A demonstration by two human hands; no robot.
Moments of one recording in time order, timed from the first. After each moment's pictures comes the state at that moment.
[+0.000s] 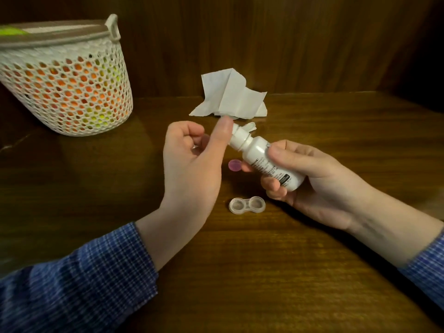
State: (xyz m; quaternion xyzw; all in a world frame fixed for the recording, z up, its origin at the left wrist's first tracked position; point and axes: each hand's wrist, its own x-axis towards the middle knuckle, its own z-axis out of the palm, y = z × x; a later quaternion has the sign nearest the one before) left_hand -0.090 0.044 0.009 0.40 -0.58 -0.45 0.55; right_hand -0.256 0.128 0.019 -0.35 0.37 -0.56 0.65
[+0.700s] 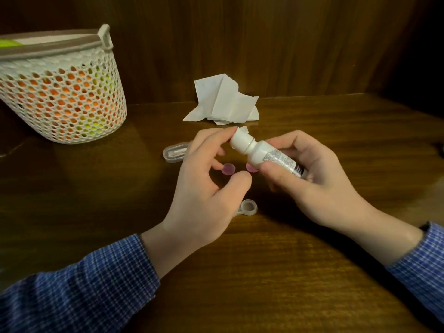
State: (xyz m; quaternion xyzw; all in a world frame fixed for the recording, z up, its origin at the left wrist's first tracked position) left_hand -0.087 0.065 0.005 0.25 -0.79 -0.33 0.46; right_hand -0.262 0.139 0.007 -0.59 0.52 -0.56 0.26
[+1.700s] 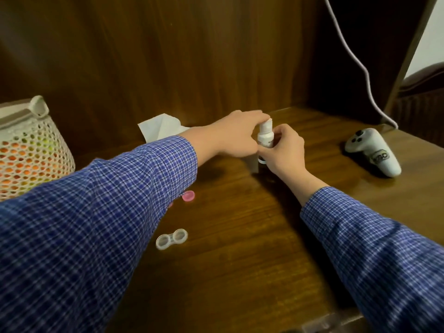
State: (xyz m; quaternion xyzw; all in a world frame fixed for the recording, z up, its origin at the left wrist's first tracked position) left_hand -0.298 0.024 0.093 0.16 -0.98 -0.09 0.05; right_hand -0.412 0.098 -0.013 -0.32 0.78 -0.54 -0.03
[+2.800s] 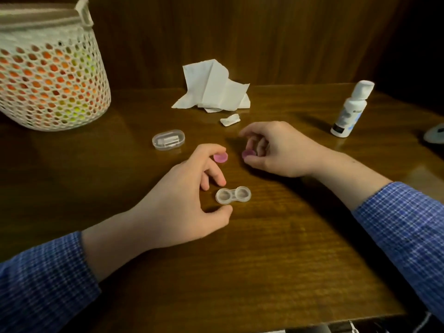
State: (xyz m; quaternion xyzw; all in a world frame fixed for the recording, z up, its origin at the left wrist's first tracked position) left_hand -0.048 0.051 -0.003 0.26 -0.91 -0.26 0.19; right_hand -0.295 0.074 0.009 -0.68 0.68 -0.23 0.15
